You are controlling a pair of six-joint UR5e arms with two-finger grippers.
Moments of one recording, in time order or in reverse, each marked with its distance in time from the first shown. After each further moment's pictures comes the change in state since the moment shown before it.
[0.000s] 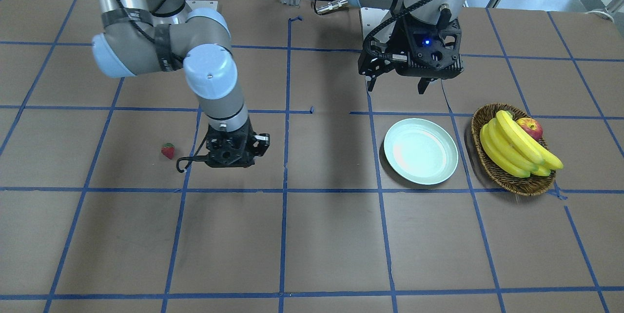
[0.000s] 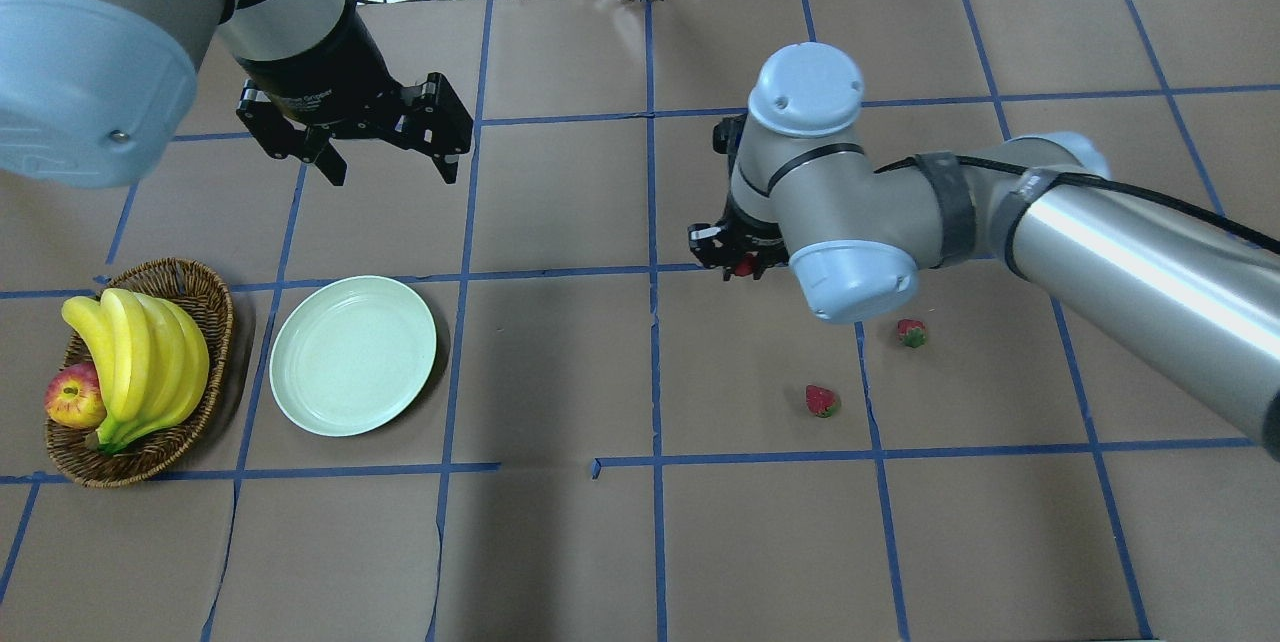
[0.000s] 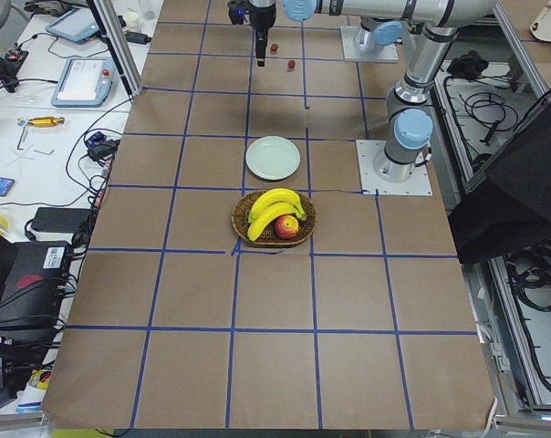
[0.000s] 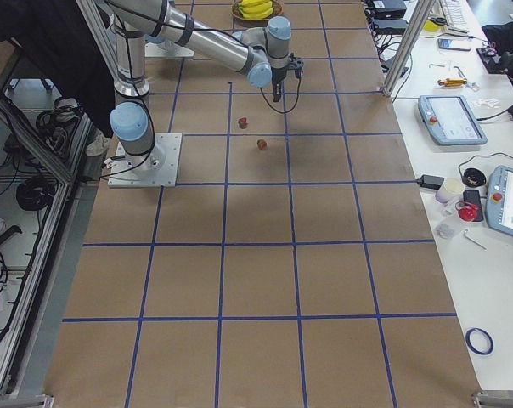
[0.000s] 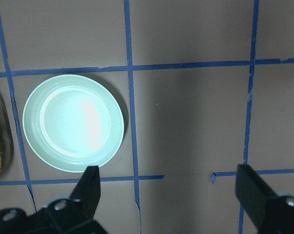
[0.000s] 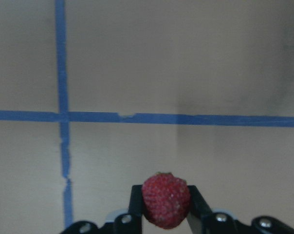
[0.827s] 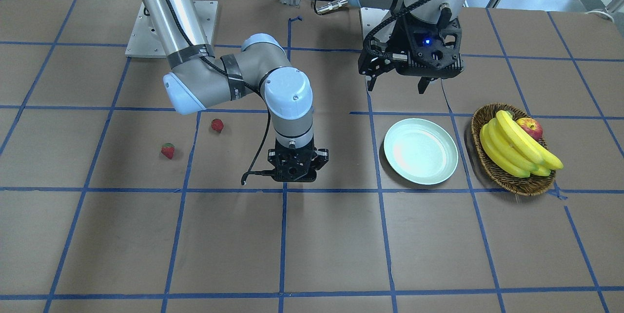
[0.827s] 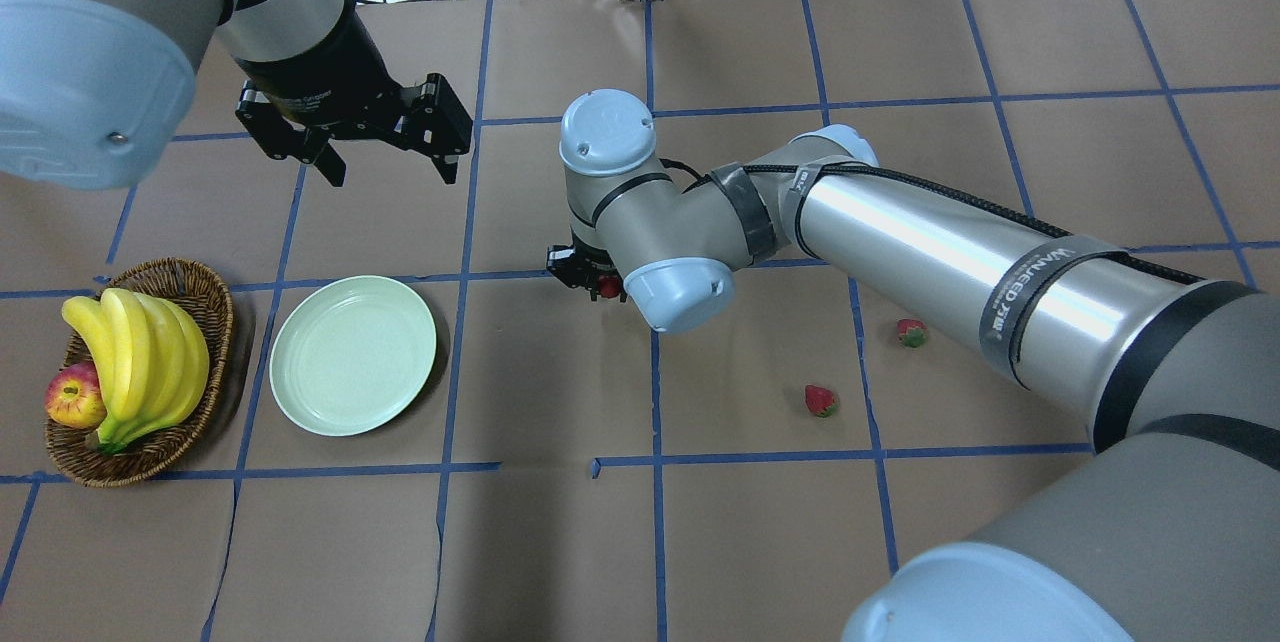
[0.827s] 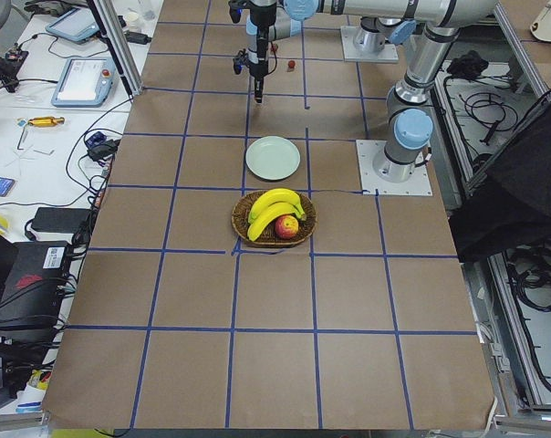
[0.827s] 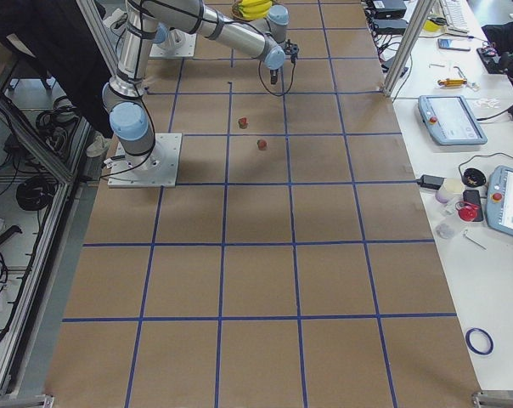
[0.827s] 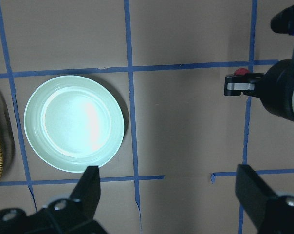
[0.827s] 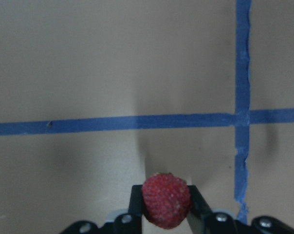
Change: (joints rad) left arm 0.000 0.003 -0.003 0.000 0.000 -0.002; right arm 0.196 0.226 -0.183 -0.021 0.020 0.247
